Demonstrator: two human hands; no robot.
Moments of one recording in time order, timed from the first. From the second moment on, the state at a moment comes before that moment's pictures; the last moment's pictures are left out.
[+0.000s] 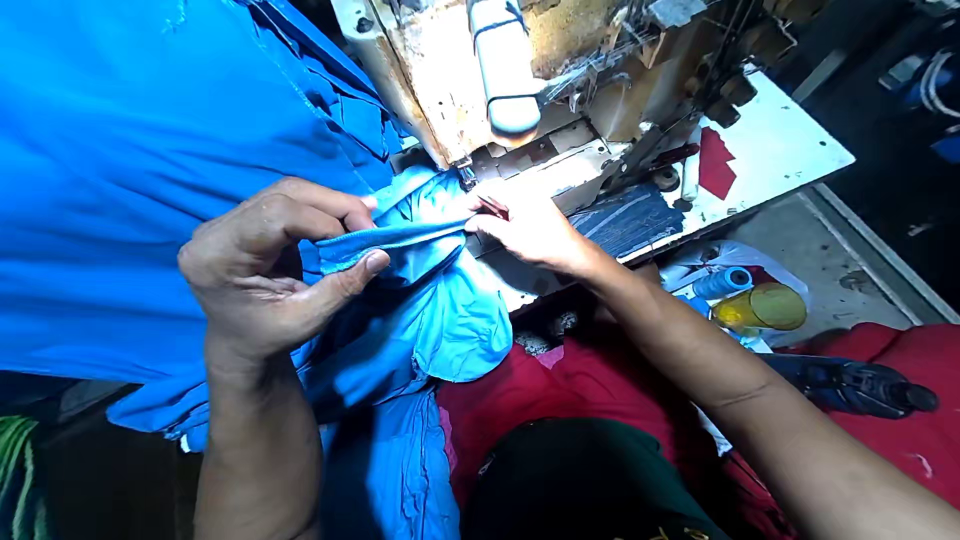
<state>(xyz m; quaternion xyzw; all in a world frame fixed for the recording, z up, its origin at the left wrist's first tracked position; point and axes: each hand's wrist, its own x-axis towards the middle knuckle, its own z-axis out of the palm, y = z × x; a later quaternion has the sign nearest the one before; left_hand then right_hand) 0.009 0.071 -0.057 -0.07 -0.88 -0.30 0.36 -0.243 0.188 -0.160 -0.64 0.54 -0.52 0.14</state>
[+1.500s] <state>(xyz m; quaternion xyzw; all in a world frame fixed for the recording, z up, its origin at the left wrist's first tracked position) -0.004 -0.005 -0.072 0.09 -0.99 -0.06 0.12 -0.228 0.204 -0.199 -0.54 0.56 -0.62 0.09</state>
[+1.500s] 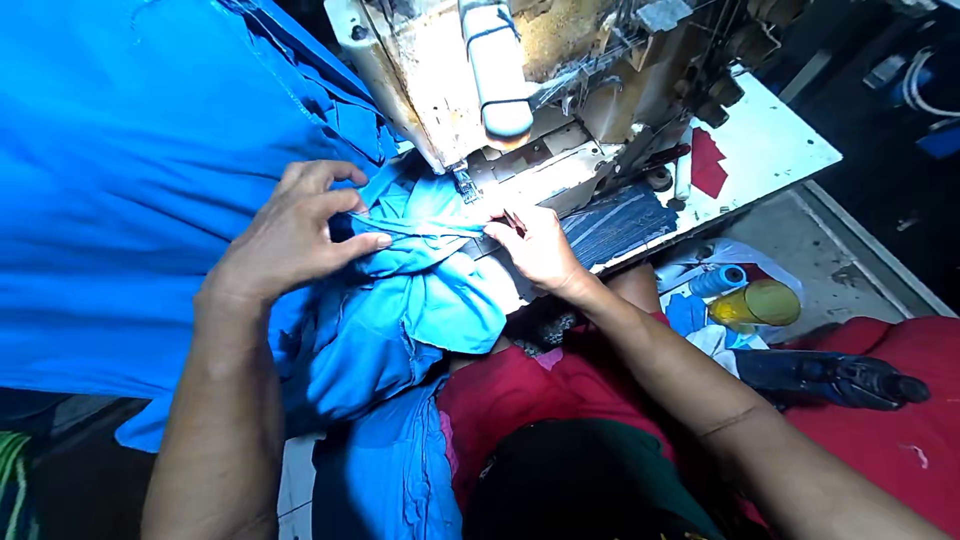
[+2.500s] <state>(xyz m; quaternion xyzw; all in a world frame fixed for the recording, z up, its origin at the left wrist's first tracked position) -0.018 0.095 -0.144 0.19 -0.95 0.07 0.22 -0.221 0.259 -0.210 -0.55 0.55 -0.60 0.15</state>
